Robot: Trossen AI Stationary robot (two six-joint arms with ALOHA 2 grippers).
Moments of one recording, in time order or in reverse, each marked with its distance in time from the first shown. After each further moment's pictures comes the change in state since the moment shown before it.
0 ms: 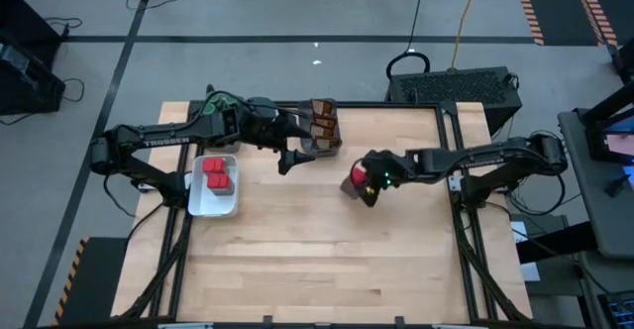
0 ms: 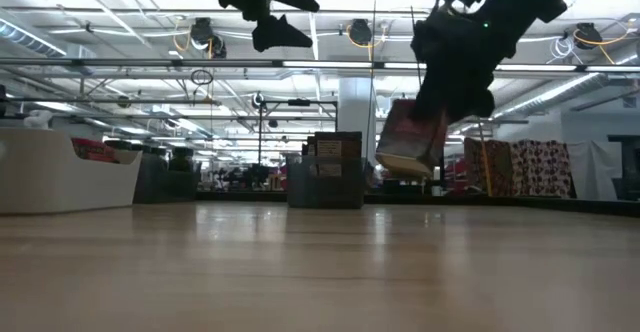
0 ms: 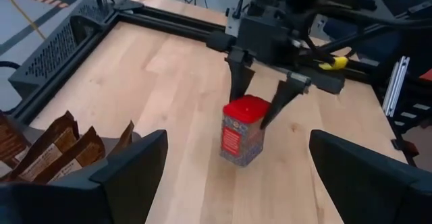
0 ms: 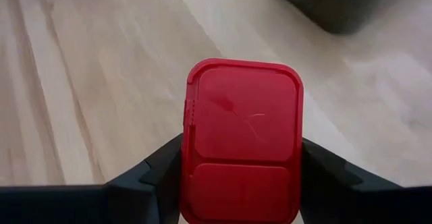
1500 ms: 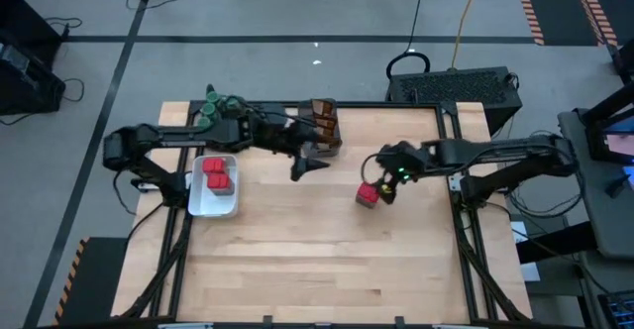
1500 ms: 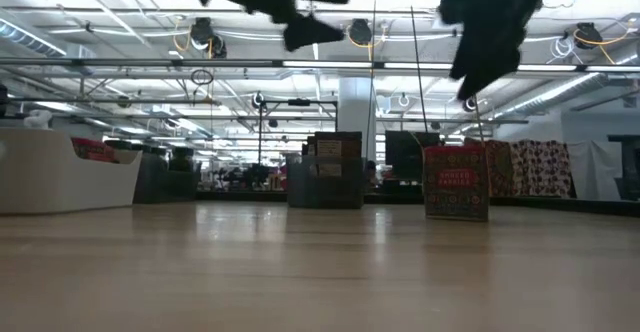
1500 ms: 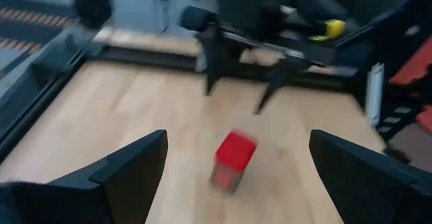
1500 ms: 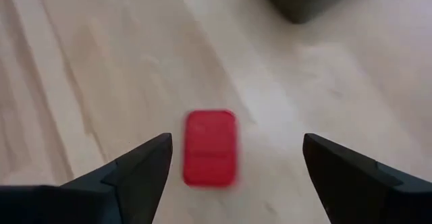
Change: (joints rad) left arm -0.048 0.107 0.000 0.213 0.045 0.053; right arm 0.032 -0.119 0.164 -0.412 0.045 -0.073
